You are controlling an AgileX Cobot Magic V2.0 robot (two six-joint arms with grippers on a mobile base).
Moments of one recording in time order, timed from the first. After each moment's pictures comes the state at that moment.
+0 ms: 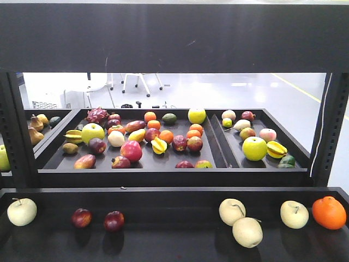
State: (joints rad) left arm -0.07 0.34 -0.36 -0.10 0.13 0.17; right arm 0.05 0.50 -0.63 0.06 0.68 -0.04
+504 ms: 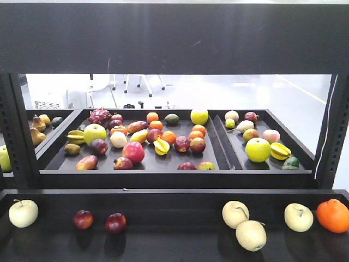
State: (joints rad) left arm -0.07 0.34 -0.36 -0.10 0.13 0.17; right arm 0.05 0.50 -0.63 0.06 0.68 -0.04
